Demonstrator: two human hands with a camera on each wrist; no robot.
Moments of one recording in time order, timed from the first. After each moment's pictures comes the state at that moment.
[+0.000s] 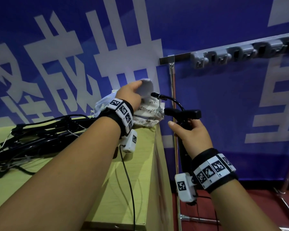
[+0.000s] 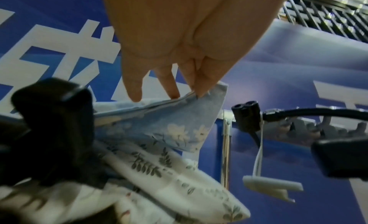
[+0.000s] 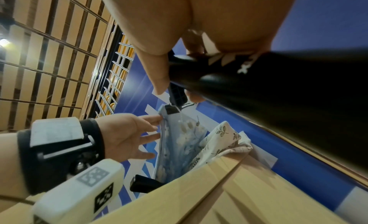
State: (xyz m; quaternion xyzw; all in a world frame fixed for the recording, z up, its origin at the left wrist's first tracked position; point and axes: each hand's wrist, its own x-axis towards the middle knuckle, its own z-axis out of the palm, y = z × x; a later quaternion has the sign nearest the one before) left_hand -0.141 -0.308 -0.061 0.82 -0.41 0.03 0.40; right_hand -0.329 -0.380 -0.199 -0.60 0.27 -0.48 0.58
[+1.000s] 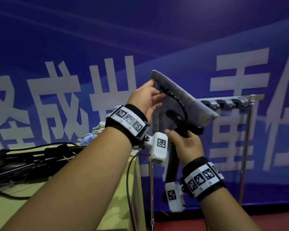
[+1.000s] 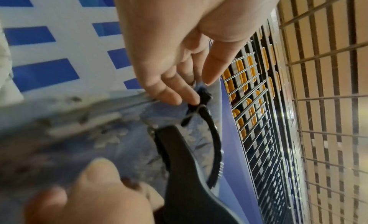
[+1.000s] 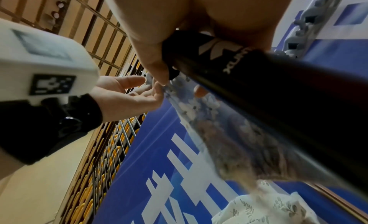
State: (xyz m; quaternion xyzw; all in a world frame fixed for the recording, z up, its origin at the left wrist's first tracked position) left_hand -0.311 -0.272 0.064 0.43 -0.42 -0.30 0.74; right_hand -0.425 -0.335 -0.081 -0.55 0.21 -0.57 0.57
